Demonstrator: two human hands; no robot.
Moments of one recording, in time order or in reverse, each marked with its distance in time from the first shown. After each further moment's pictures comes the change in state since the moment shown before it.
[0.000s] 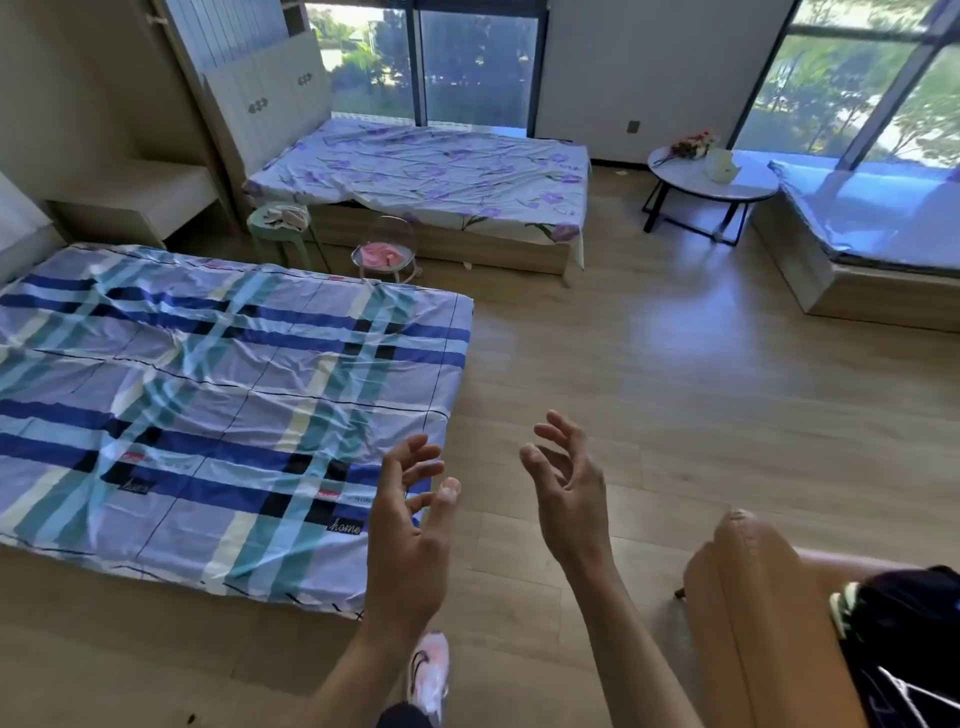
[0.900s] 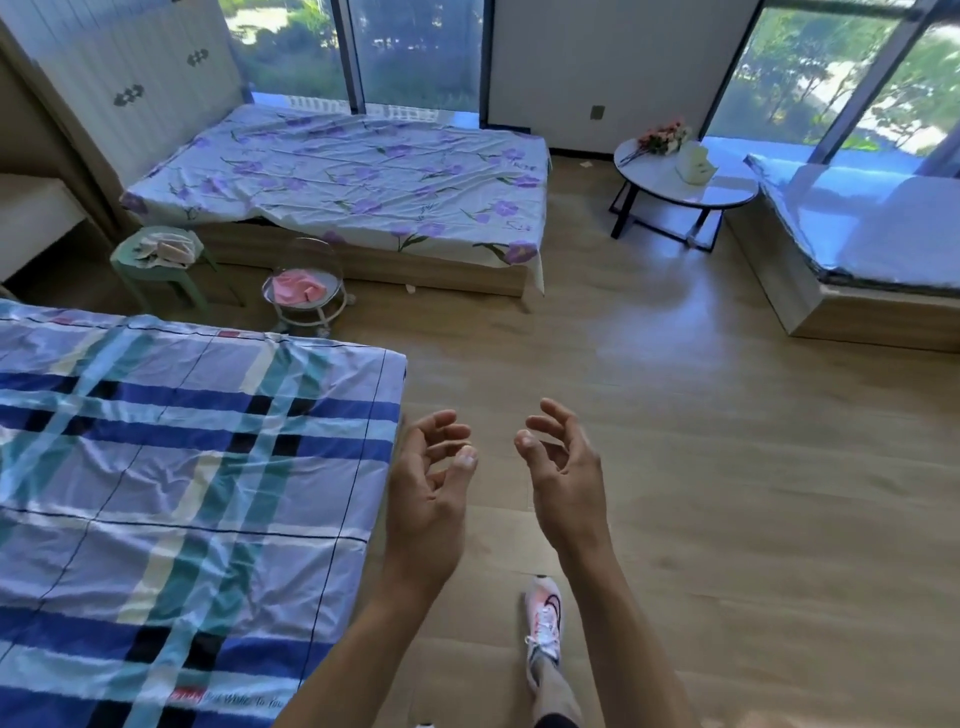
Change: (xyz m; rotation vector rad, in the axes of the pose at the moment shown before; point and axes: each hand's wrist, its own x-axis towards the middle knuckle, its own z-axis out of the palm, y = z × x) left_hand 0.390 -0.027 0.292 -0.110 -0.129 -0.121; right_hand 0.452 0.039 -0.035 0.022 0.067 0.109
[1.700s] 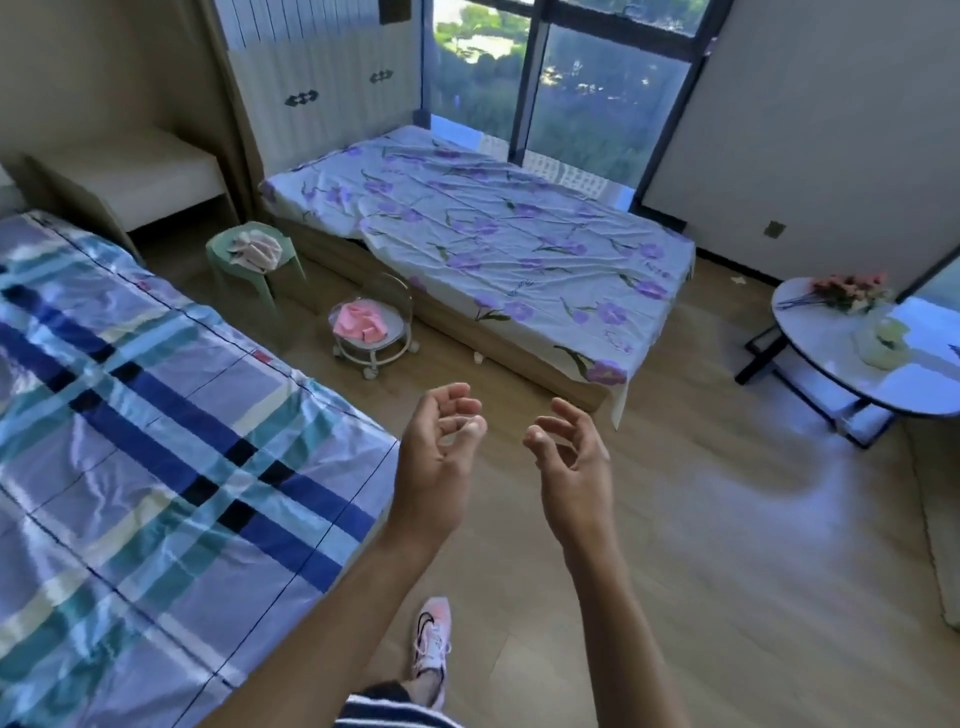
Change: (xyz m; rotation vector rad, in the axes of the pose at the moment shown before) left_hand 0.416 0.011 0.162 -0.072 0.339 0.004; right_hand 0.478 -0.041 0.063 -0.042 -0.335 -0.104
